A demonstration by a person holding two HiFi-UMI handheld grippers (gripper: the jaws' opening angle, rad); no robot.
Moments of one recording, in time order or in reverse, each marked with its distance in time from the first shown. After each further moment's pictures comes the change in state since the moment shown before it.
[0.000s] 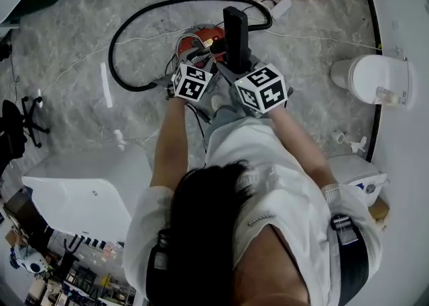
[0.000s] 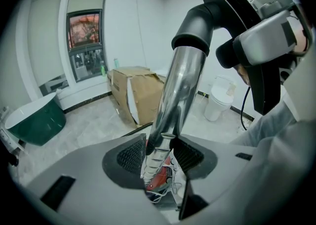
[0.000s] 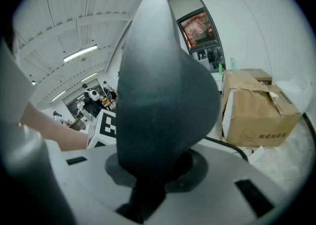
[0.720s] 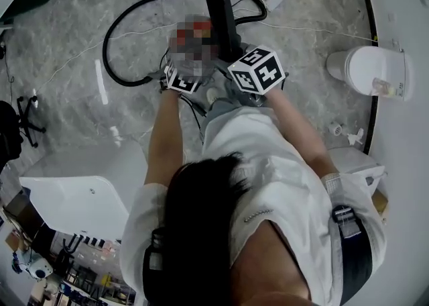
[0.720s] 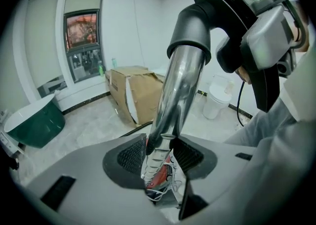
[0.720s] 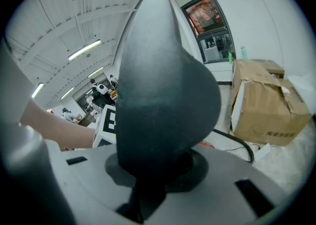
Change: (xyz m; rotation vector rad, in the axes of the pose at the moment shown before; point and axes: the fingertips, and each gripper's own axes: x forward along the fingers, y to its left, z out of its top) left arm -0.003 -0.006 0.001 0.022 0.008 -0.010; right arm 0.000 0.009 -0.007 -0.007 0.120 0.103
